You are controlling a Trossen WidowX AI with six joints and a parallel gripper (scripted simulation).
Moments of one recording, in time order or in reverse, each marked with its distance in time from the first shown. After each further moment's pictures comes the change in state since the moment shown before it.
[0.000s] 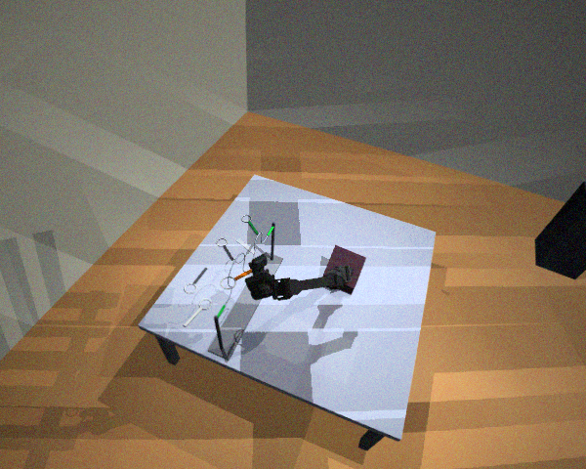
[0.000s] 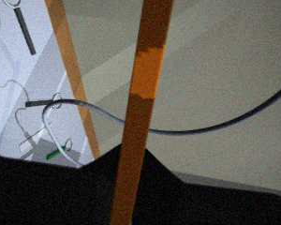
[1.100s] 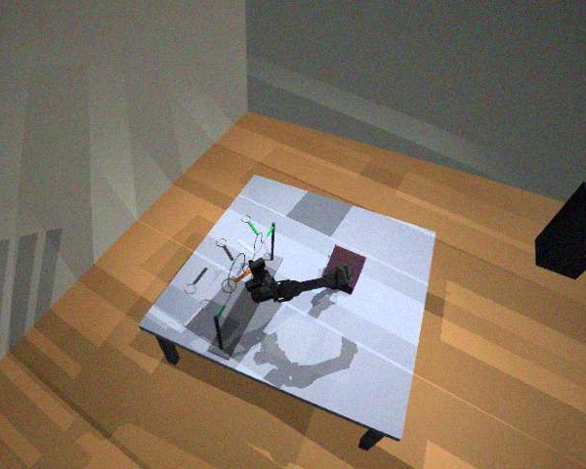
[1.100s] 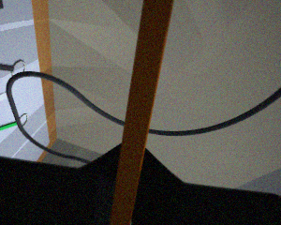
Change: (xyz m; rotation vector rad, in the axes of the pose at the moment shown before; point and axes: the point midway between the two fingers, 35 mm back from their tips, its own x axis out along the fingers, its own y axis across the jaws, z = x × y) arm -0.003 -0.012 0.001 -0.250 0.029 -0.154
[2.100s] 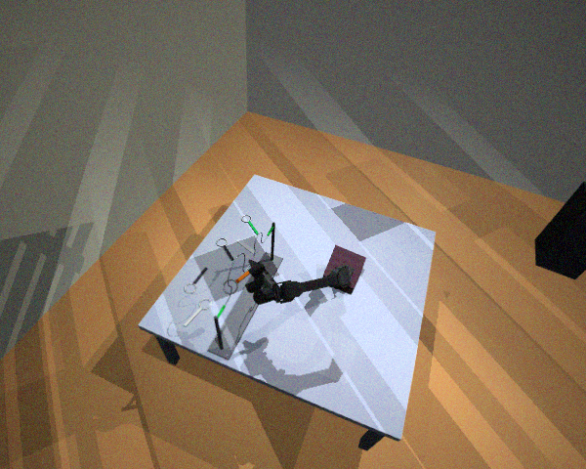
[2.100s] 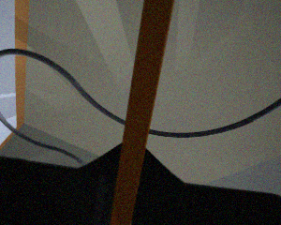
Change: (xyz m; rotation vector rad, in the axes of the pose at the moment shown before) arm 0.001 0.001 -0.001 -0.154 0.013 -0.113
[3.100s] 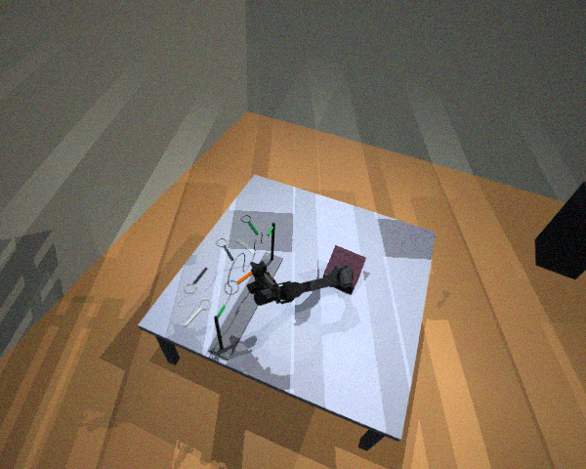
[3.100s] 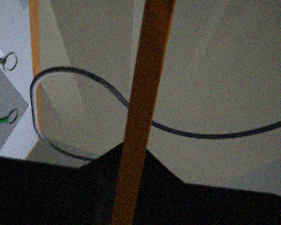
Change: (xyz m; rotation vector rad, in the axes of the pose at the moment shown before) arm 0.003 0.032 0.000 0.113 -0.010 0.046
